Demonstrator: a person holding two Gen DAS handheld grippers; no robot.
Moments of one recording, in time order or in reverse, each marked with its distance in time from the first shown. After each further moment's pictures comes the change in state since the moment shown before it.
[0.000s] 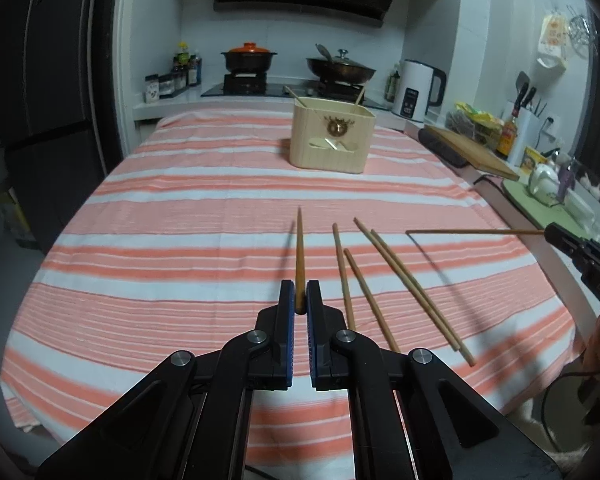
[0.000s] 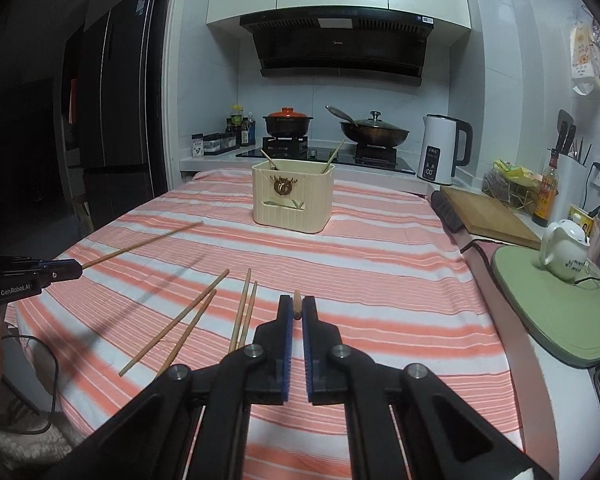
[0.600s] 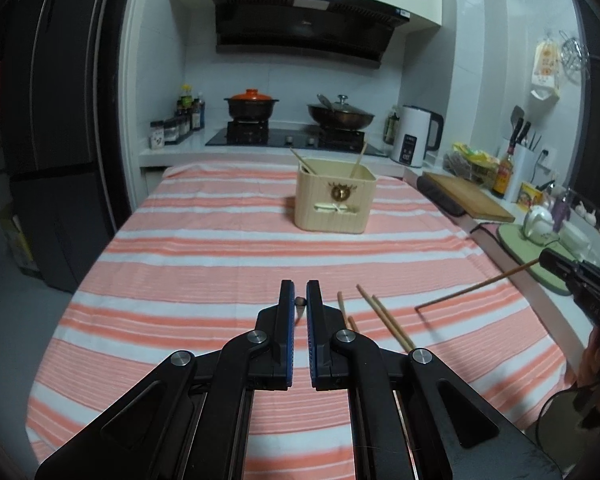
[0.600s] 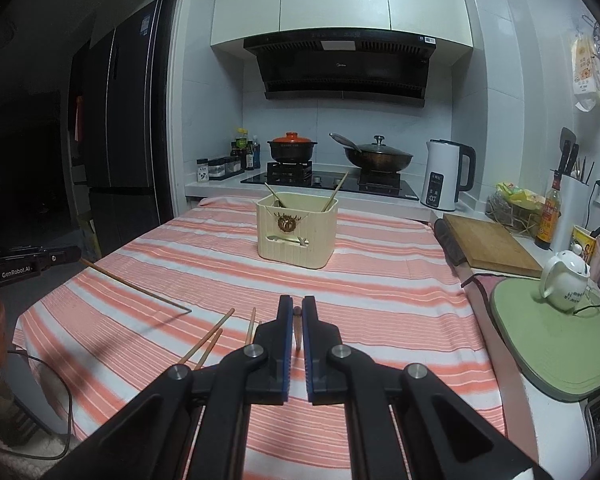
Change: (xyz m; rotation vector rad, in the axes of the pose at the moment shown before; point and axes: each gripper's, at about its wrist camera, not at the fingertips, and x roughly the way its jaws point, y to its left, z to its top) left arm -0.033 0.012 0.055 0.013 -0.145 -0.010; right arm -0.005 -0.006 0.038 0.001 -0.073 0.031
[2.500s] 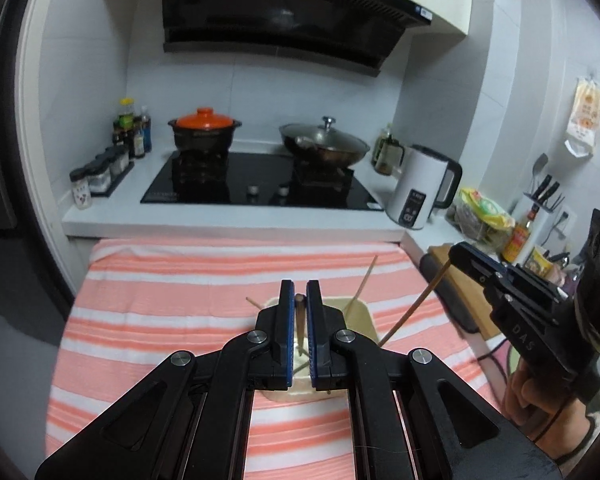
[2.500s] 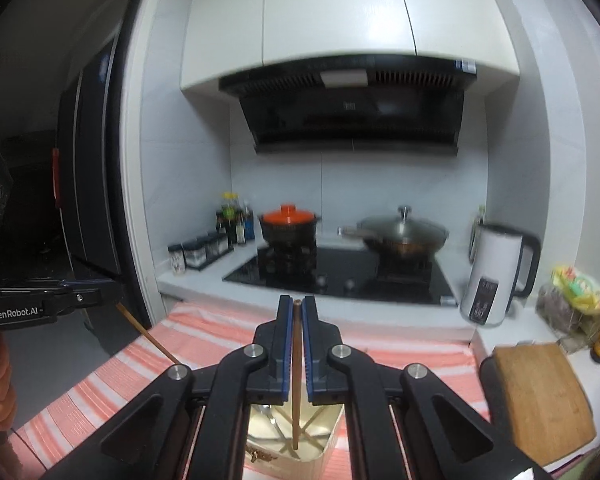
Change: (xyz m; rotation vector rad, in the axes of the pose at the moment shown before) left arm 0.244 -0.011 0.268 -0.021 0.108 -0.115; right arm 0.268 -0.041 0.247 0.048 -0.043 0.053
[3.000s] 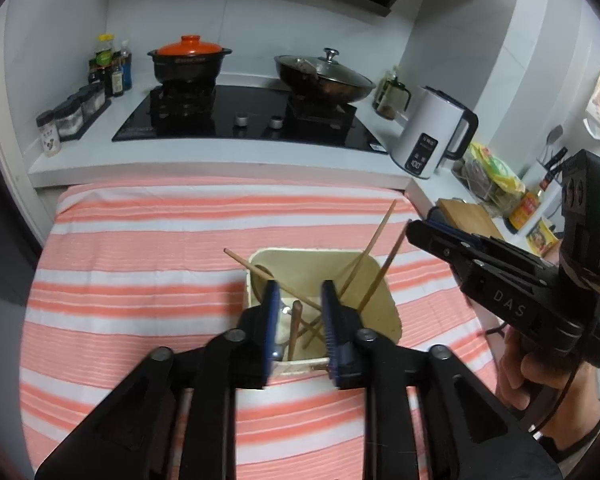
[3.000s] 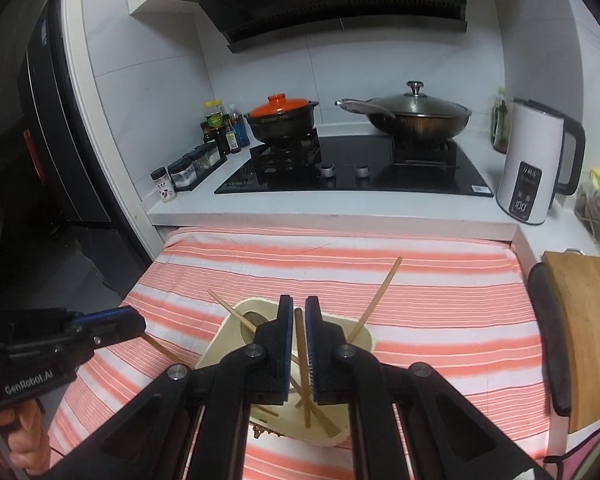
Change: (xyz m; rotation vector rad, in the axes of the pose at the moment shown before) left arm 0.072 0.002 -0.014 -0.029 0.191 -0.033; right arm 0.098 -0.027 -0.022 0.141 0.317 0.060
